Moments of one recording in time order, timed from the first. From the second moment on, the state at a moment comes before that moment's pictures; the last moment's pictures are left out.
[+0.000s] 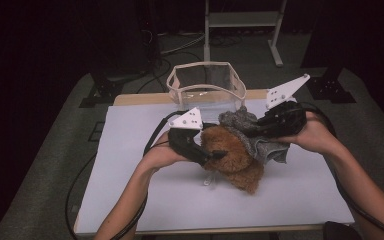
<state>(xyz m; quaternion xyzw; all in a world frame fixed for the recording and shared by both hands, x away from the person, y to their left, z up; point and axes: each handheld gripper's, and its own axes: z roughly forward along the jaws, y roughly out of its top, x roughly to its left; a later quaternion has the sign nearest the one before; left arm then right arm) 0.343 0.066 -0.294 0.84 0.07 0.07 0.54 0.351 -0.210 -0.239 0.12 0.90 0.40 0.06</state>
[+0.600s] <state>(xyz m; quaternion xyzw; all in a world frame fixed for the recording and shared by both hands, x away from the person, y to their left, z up) 0.341 0.047 -0.288 0.83 0.04 0.07 0.56 0.348 -0.183 -0.209 0.07 0.90 0.42 0.05</state>
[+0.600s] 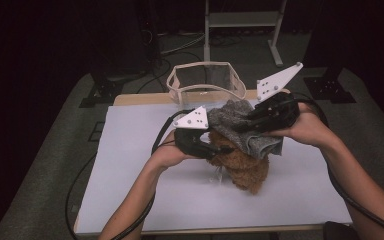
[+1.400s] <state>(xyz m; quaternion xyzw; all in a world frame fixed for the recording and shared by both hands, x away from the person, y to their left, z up) 0.338 0.049 -0.284 0.84 0.04 0.07 0.54 0.351 -0.188 -0.210 0.07 0.90 0.42 0.06</state>
